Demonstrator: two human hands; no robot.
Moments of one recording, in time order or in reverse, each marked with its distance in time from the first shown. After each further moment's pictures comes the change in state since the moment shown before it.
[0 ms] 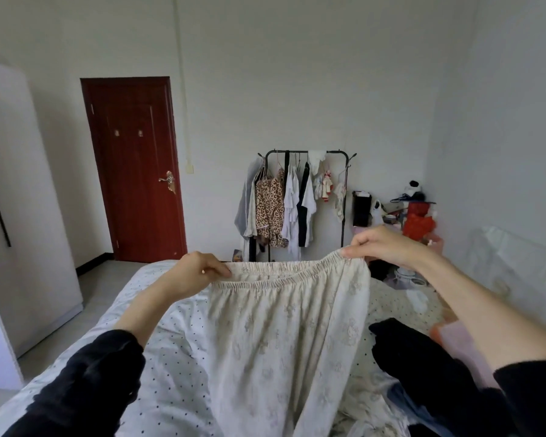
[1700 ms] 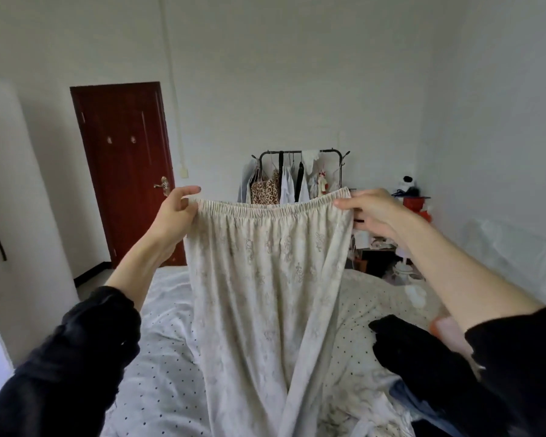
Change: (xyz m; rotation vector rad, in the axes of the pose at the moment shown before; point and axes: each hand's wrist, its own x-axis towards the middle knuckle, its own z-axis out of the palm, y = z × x) left_hand 0.040 0.028 -0.050 -0.555 0.428 -0.149; right_hand 0.019 -0.036 -0.019 0.782 0.290 0.151
